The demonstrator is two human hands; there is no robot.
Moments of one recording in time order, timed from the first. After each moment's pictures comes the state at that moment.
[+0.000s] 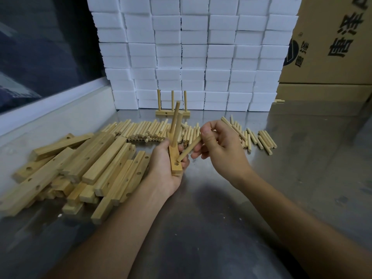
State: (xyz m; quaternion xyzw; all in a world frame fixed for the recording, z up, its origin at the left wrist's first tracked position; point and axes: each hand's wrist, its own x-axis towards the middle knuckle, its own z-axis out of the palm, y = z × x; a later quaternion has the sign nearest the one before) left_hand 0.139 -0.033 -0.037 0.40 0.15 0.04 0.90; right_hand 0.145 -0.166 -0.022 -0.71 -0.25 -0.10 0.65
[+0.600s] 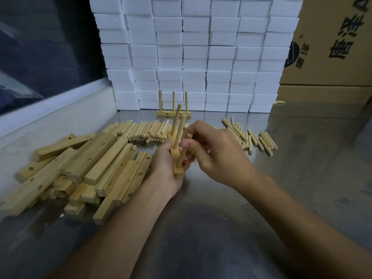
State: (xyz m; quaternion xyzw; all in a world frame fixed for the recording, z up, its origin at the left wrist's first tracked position) left_hand 0.138 -0.032 -0.037 0.44 0.14 0.04 0.89; right_hand 0.127 -0.162 0.000 -0.77 -0.42 -0.23 0.41
